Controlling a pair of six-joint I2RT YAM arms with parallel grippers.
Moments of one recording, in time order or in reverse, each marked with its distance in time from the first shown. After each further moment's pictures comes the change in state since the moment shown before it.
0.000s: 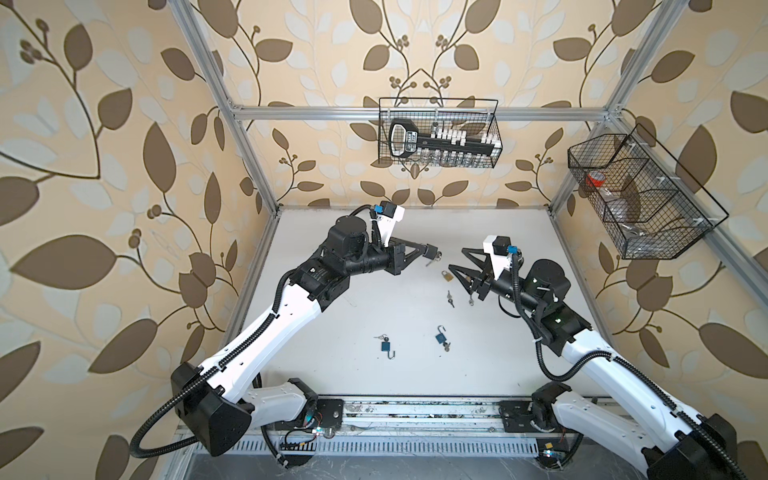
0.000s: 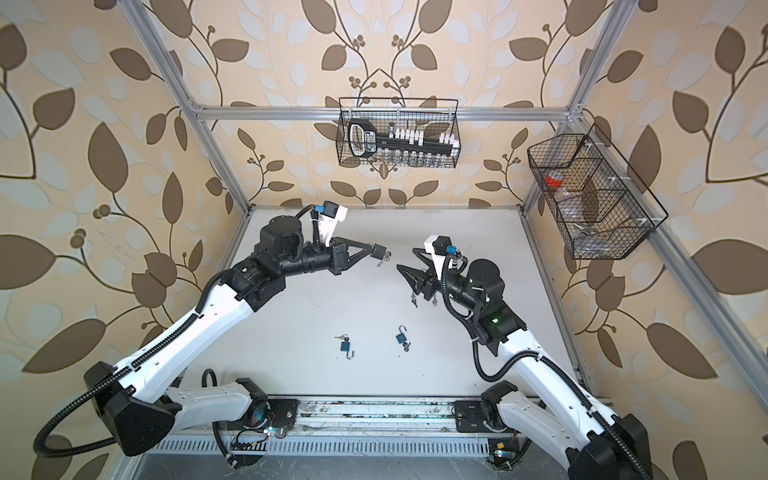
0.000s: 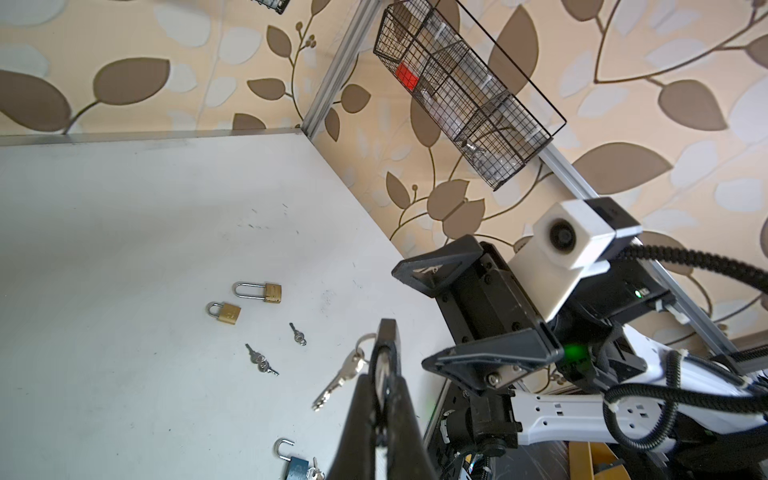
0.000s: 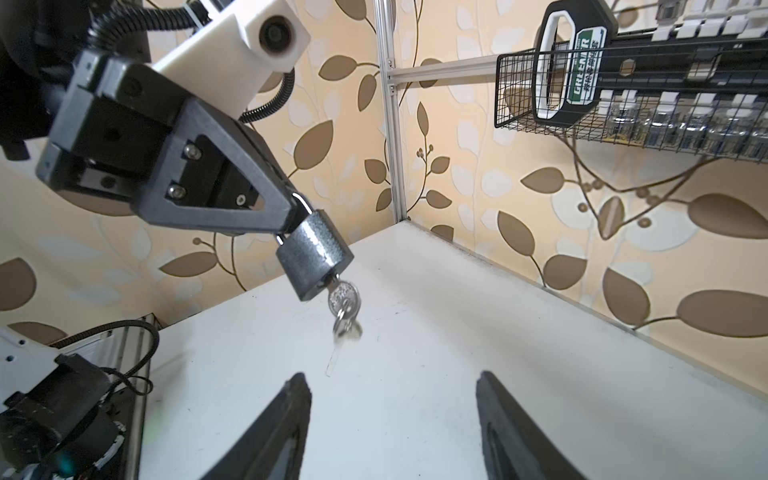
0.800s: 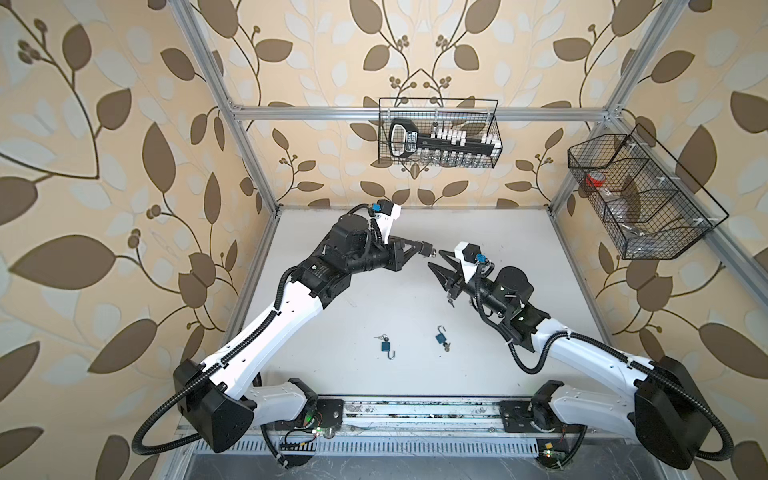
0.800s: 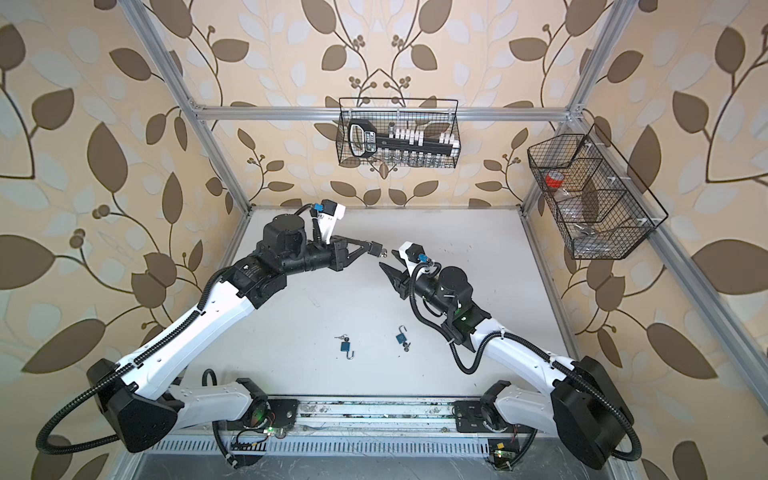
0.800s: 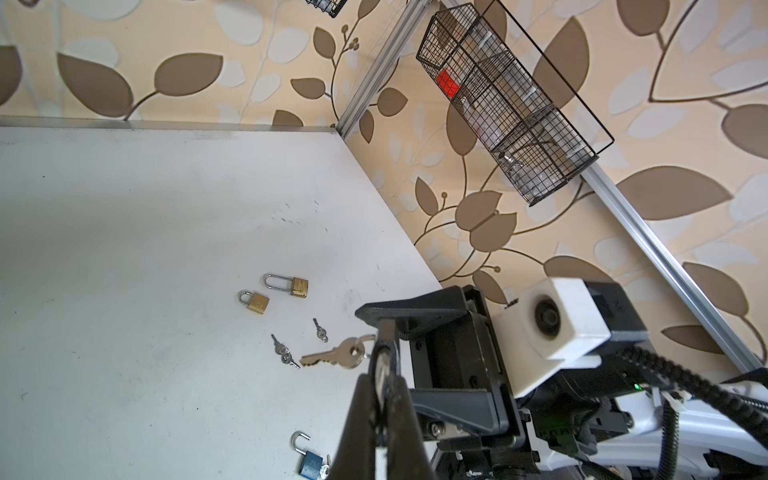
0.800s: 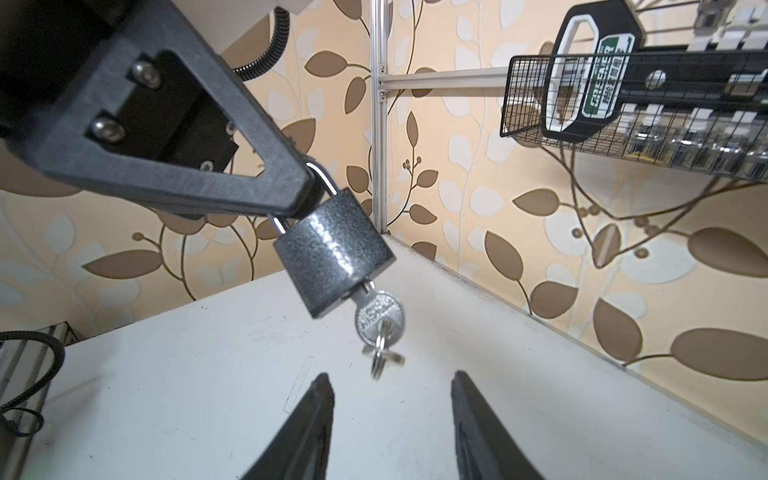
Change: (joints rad) left arm 0.000 0.011 0.006 -0.035 -0.067 -0.029; right arm 0.157 0.229 -0.055 0.346 0.212 -0.069
